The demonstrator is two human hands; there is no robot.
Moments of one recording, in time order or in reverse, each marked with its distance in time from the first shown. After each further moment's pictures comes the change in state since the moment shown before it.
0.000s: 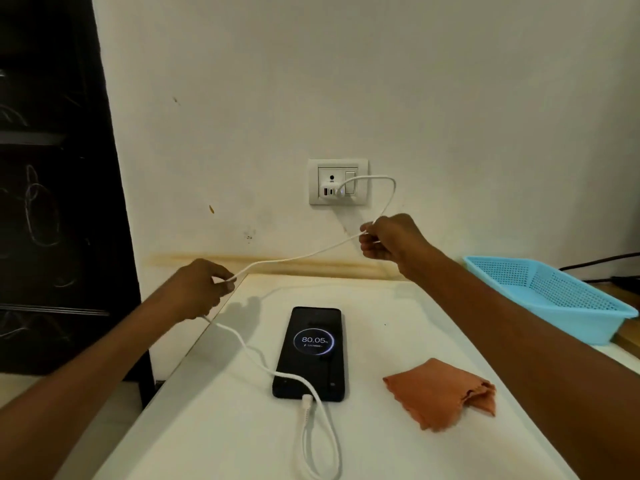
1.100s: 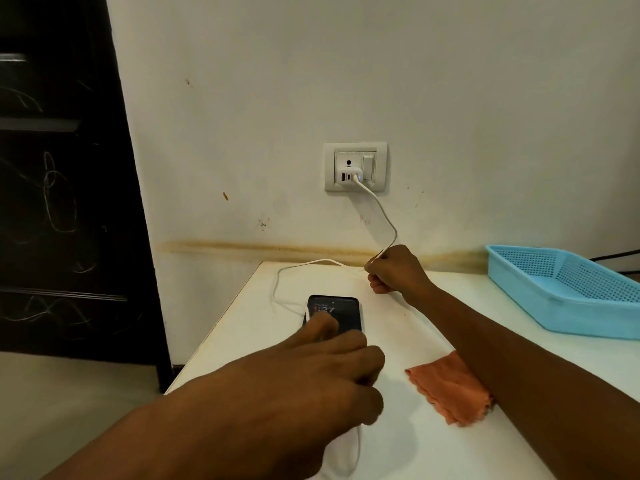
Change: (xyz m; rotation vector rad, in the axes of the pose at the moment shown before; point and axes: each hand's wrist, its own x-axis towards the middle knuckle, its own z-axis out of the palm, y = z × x) left_hand -0.160 0.091 0.028 0.701 -0.339 1.248; right_hand 0.031 0.090 0.019 -0.384 0.024 -0.010
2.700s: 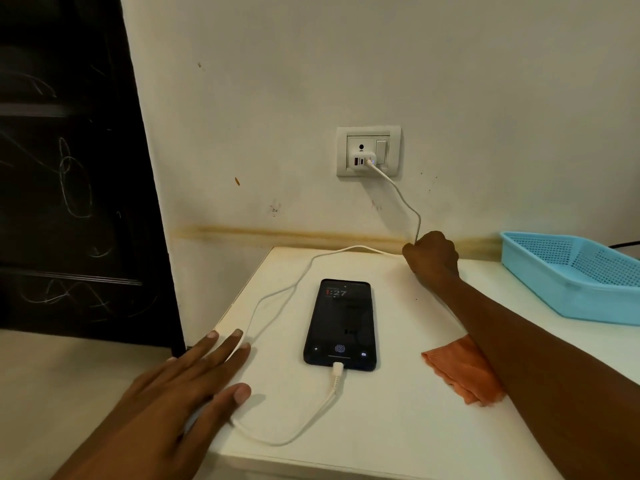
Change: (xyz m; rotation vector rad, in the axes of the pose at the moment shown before) left_hand -0.138 -0.019 0.087 -0.410 0.096 -0.902; right_hand 0.006 0.019 -0.016 -0.251 0.315 0.003
